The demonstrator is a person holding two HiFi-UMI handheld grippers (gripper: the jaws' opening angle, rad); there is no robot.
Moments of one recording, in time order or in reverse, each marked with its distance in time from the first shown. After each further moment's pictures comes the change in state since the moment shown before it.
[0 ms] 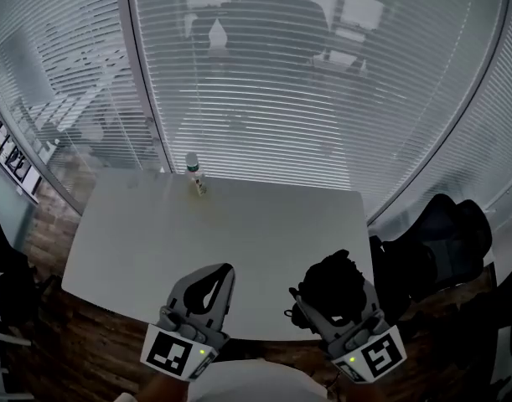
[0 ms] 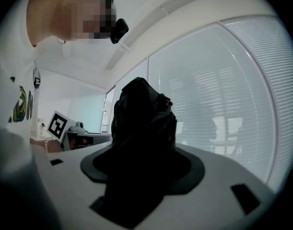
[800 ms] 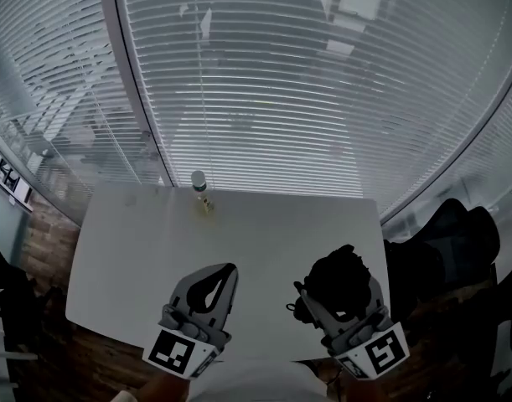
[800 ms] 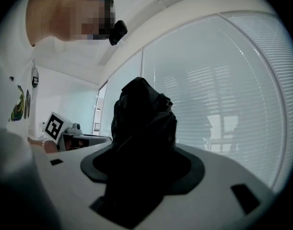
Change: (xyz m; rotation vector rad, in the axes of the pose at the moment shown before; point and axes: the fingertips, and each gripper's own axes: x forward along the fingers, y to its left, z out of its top) left arm 0.058 0.102 -0.026 -0.036 0.055 -0.072; right arm 0.112 -0.034 -0.022 0.010 0.028 -0.071
